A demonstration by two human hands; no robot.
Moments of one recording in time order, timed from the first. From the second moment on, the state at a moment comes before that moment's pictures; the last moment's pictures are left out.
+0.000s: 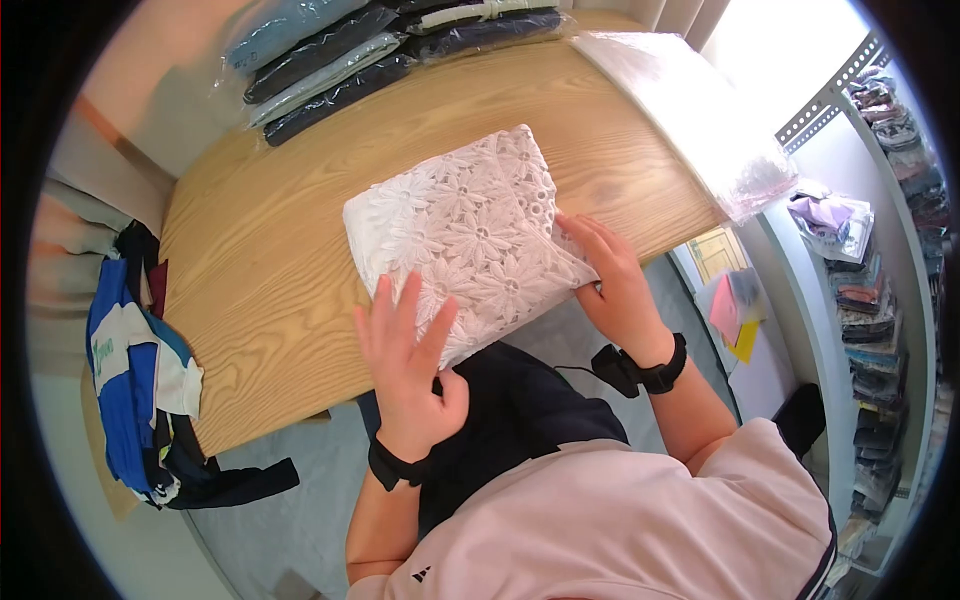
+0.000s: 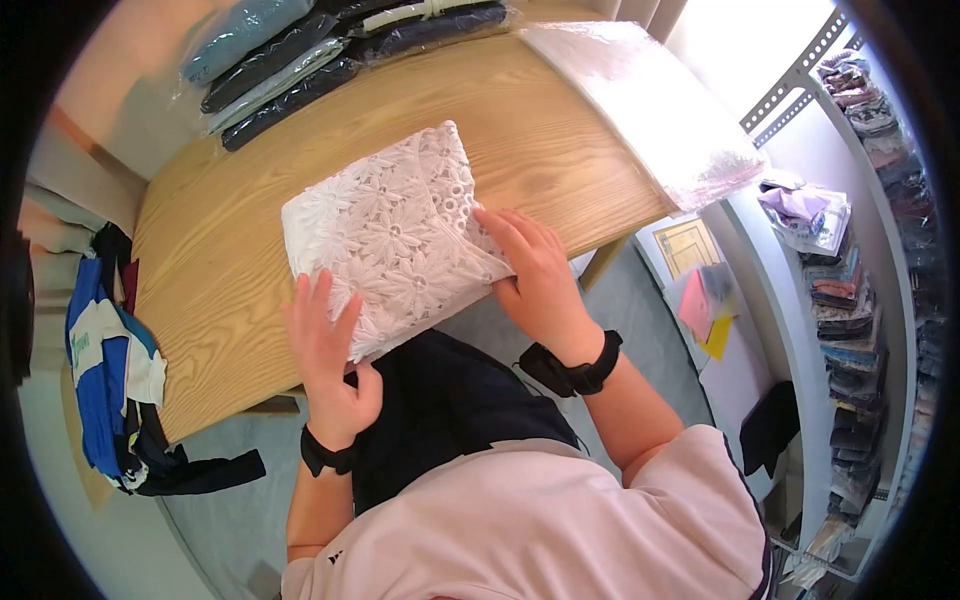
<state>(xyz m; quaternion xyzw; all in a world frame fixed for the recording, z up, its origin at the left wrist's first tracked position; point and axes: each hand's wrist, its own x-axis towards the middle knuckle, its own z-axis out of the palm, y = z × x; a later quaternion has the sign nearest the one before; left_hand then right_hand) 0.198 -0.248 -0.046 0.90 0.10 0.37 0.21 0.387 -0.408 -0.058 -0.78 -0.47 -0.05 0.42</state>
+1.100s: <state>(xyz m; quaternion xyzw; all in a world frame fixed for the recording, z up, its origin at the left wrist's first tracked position) 0.187 -0.237 -0.061 0.93 0.07 0.30 0.18 0.414 -0.150 -0.009 -0.66 -0.50 0.50 0.25</state>
